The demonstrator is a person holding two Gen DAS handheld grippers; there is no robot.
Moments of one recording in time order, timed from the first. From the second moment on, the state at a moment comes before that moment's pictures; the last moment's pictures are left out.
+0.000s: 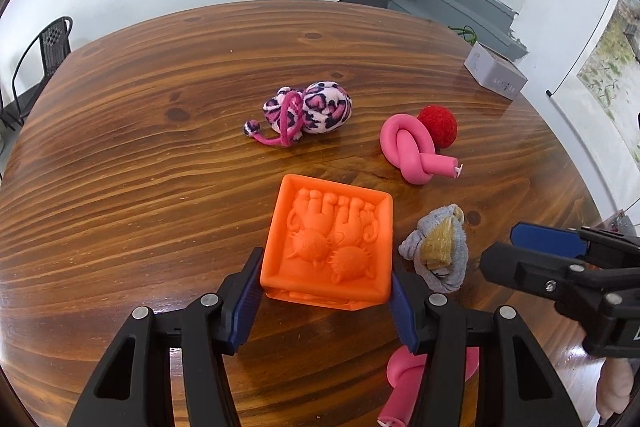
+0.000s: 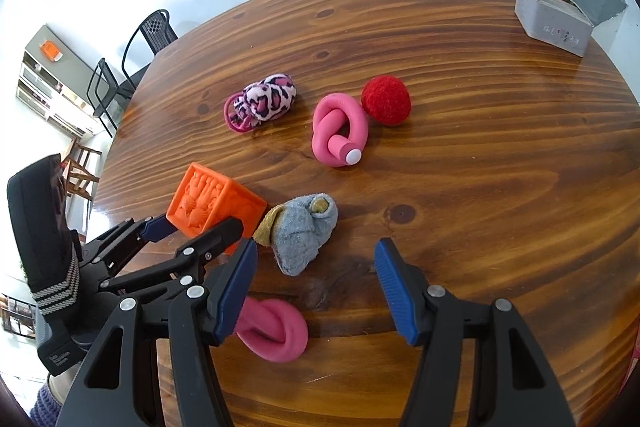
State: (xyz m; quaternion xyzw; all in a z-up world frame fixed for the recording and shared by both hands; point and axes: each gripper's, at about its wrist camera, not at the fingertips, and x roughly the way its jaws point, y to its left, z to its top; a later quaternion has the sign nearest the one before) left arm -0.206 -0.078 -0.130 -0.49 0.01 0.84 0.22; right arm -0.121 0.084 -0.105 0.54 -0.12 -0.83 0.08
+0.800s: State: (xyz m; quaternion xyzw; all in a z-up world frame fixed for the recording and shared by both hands) left arm -0.190 -0.118 -0.100 -0.47 -0.01 0.87 0.15; right arm -0.144 0.053 -0.136 0.56 -0.05 -0.82 0.08
